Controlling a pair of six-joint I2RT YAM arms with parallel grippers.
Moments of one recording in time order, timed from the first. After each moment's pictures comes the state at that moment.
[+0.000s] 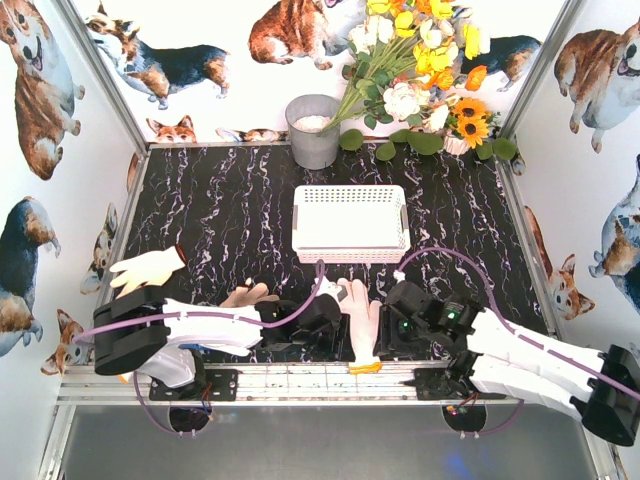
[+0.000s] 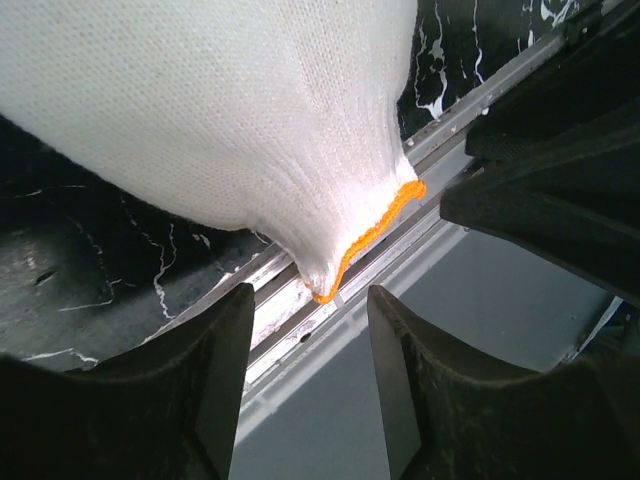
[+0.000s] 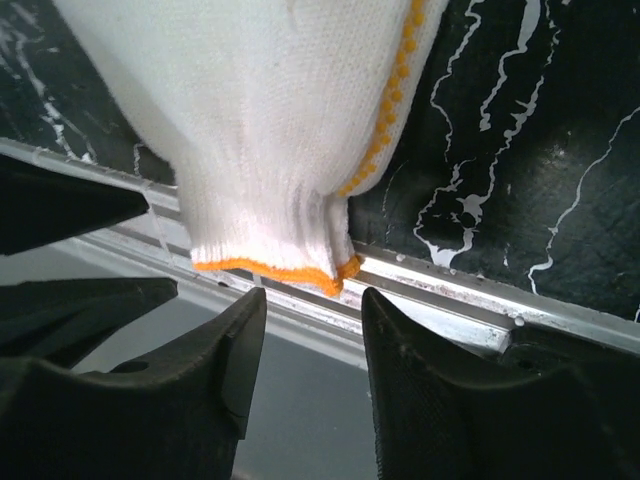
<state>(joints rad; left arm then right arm) -1.26 1.46 0.68 -0.05 0.09 -1.07 0.93 0.86 0.49 -0.76 -0.13 0.97</state>
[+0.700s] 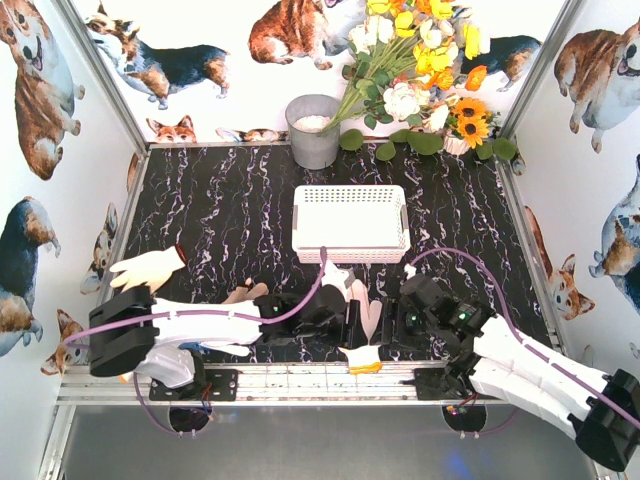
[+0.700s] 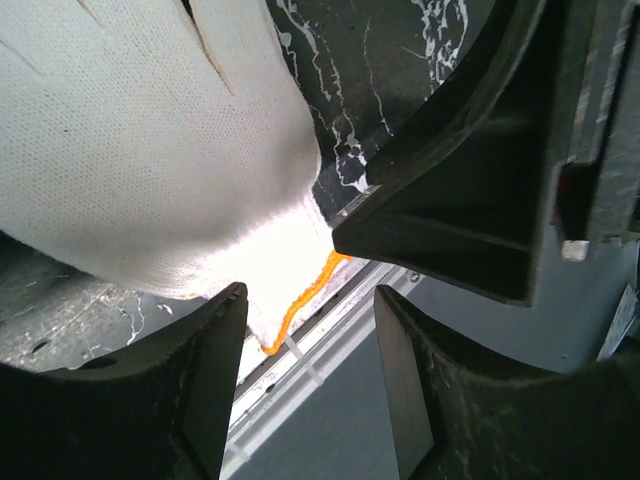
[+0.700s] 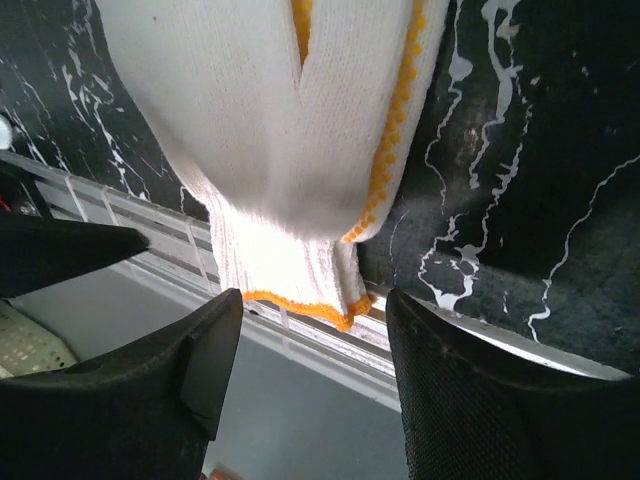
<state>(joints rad) -1.26 1.41 0.77 -0.07 -0.04 -0.99 0.77 0.75 0.43 -0.69 -0.22 0.92</state>
